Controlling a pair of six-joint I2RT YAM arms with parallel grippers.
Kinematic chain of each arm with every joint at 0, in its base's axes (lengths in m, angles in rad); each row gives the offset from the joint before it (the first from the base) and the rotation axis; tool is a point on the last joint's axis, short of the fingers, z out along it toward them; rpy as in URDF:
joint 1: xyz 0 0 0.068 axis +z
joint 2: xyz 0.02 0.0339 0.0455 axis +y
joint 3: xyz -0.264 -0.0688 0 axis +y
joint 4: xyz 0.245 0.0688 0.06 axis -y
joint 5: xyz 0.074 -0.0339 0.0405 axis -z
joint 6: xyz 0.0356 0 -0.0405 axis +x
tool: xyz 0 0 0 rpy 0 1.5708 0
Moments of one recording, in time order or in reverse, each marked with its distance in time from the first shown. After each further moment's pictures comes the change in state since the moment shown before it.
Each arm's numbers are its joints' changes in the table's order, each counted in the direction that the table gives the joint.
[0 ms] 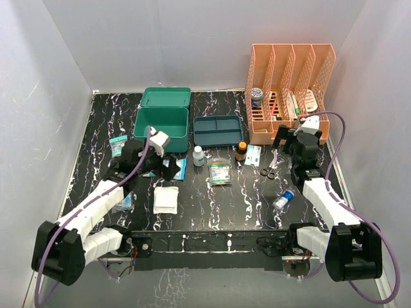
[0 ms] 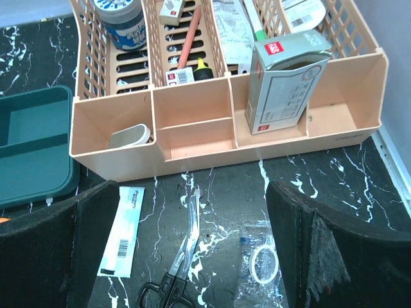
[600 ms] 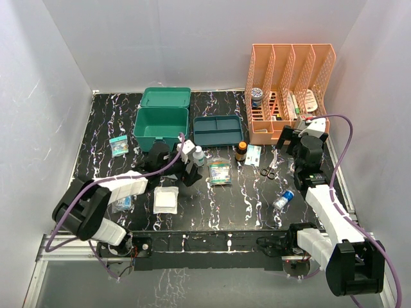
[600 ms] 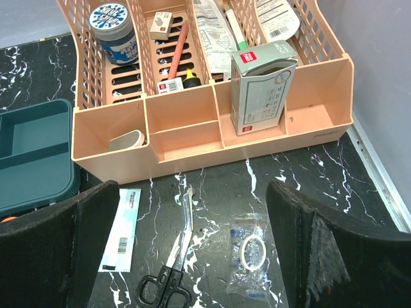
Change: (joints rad) left arm -0.225 0.395 0.019 0.430 0.097 0.029; right arm 0.000 -0.132 -0.003 -0.089 0.047 0.012
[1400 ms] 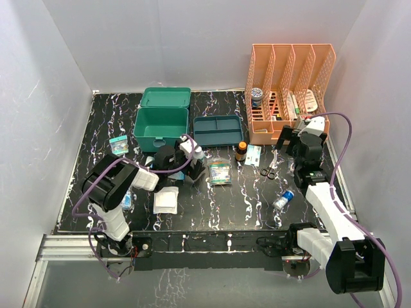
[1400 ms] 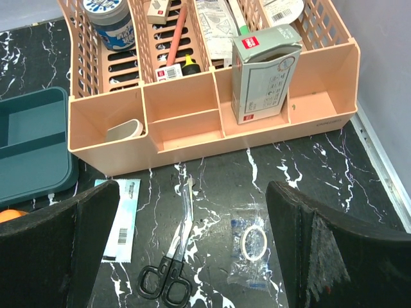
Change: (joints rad) left arm -0.006 0.325 0.001 0.455 -0.135 0.000; right arm 0.000 0.016 -0.020 -0.060 -0.001 0.017
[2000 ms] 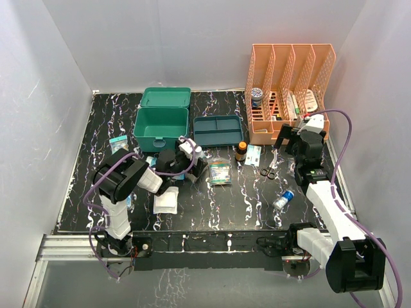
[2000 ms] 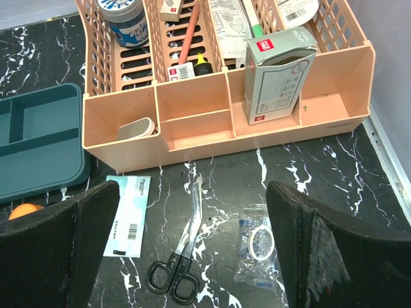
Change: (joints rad) left arm -0.019 0.140 0.014 0.299 -0.076 -0.053; right arm 0.000 0.012 -0.045 -0.048 -0.038 0.002
